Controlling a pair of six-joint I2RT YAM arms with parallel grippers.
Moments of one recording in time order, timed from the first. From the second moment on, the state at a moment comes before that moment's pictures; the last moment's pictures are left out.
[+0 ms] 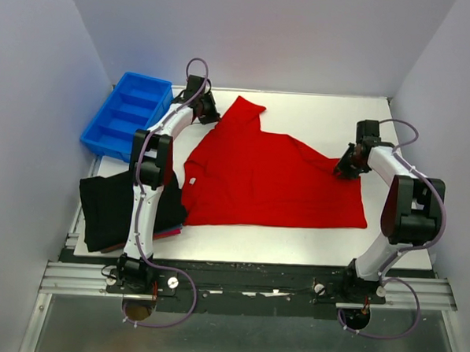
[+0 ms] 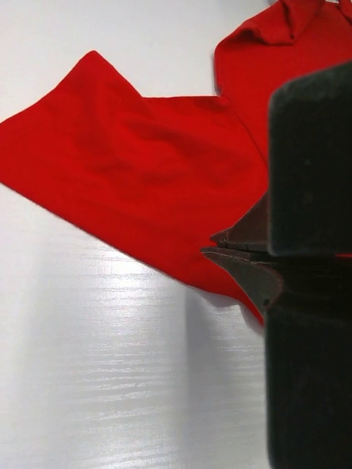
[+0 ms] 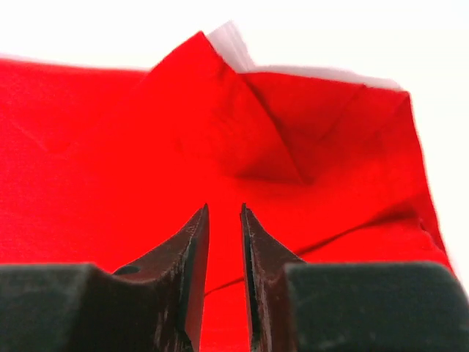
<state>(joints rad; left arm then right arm) -0.20 2.45 2.09 -0.39 0.25 -0.59 -0.06 1.76 1.17 -0.55 -0.04 0.53</state>
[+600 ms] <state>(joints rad) -0.21 2.47 2.24 -0.41 0.22 -0.57 -0.06 1.94 1.46 -0.58 0.11 0.53</state>
